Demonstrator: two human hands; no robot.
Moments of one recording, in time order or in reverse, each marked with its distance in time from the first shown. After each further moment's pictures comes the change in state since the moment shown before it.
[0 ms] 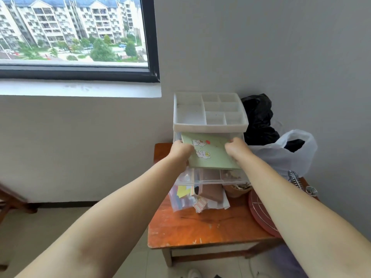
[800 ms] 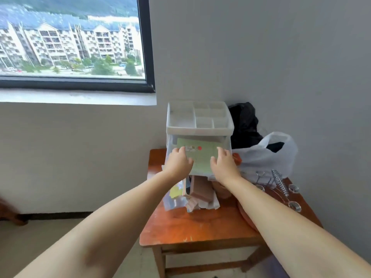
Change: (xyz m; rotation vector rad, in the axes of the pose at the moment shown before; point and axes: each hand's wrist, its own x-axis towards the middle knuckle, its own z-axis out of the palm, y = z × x) left_hand -0.028 -0.033 0.007 0.997 0.086 0.446; right_hand -0.057 0.037 0.015 -0.129 0.147 -0.364
